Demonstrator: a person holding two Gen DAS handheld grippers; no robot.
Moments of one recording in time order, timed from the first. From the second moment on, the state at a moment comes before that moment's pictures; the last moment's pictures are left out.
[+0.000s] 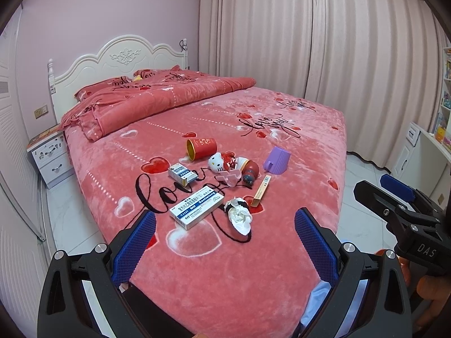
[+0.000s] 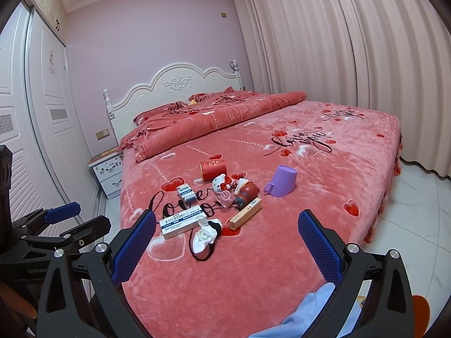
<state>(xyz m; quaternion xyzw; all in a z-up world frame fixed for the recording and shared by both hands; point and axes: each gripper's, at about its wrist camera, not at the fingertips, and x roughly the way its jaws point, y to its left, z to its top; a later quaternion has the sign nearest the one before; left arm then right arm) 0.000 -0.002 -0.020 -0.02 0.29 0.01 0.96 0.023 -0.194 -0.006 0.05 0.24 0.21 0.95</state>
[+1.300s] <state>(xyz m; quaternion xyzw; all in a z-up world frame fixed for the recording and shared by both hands) 0.008 -0.003 -0.030 0.02 0.36 -0.01 0.93 0.036 -0.201 -0.016 0.04 0.27 0.24 0.93</state>
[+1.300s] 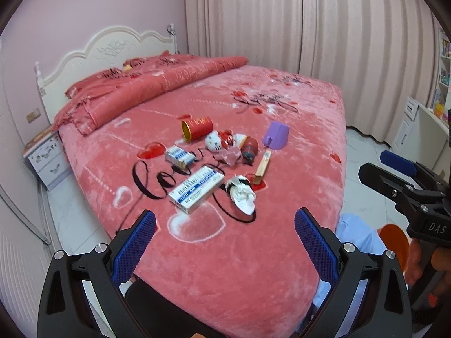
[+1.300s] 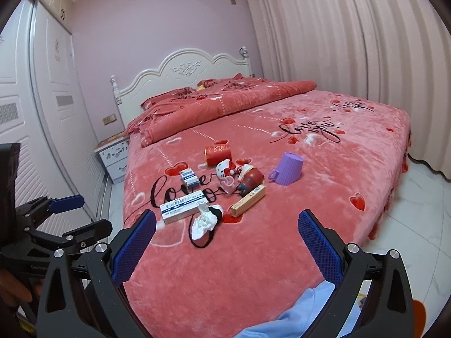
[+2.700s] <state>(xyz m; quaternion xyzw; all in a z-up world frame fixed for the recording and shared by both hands) 0.140 0.066 -0.087 0.11 0.46 -0.17 0.86 0.129 -0.136 -0.078 0.04 0.38 0.33 0.86</state>
